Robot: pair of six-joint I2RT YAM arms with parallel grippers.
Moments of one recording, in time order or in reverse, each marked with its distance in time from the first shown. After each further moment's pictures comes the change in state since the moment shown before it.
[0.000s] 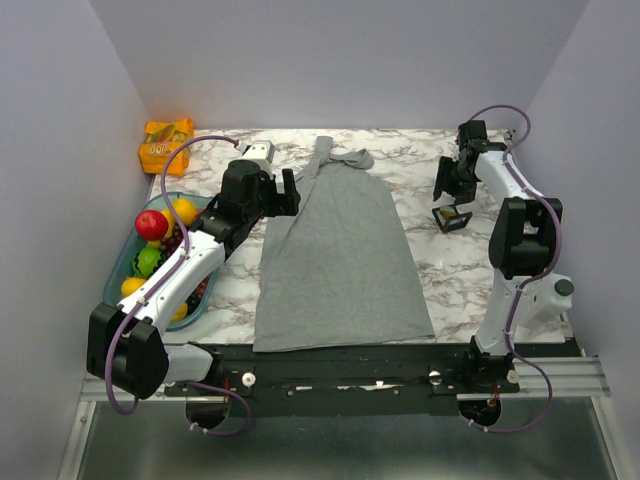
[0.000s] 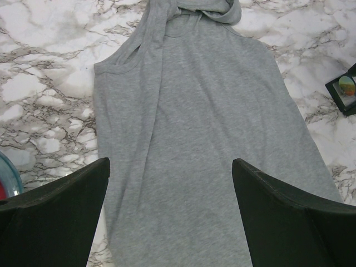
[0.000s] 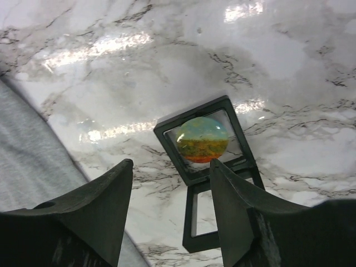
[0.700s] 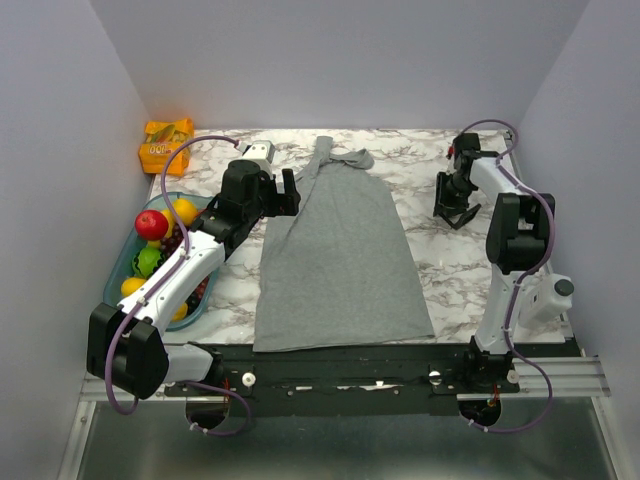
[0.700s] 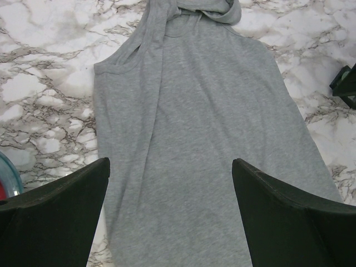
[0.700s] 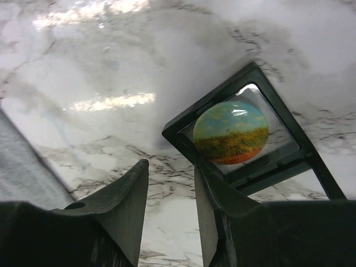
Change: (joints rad) left arm 0.000 0.000 0.000 0.000 0.000 0.000; right arm 0.003 0.064 -0.053 0.006 -0.047 -0.063
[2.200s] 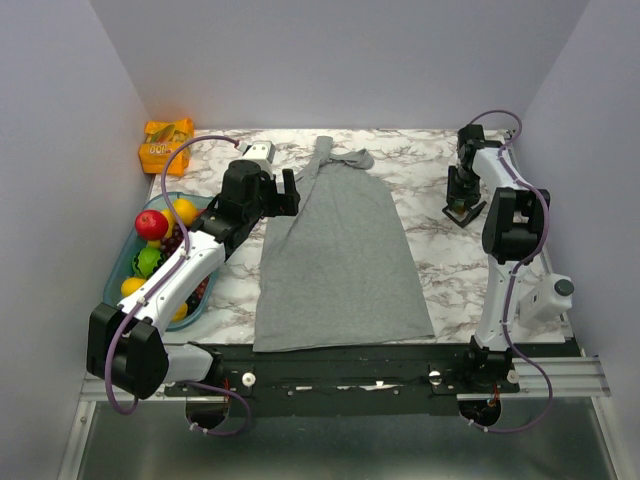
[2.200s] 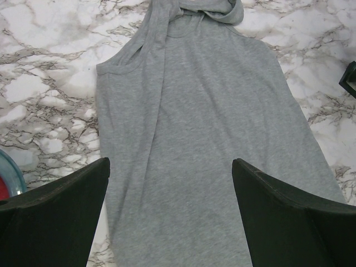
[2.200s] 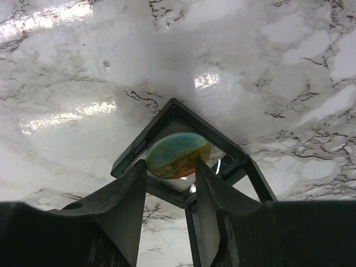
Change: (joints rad) left arm -0.005 0.000 0.000 0.000 -0.011 0.008; right arm -0.043 0.144 0.233 -0.121 0.212 -0.056
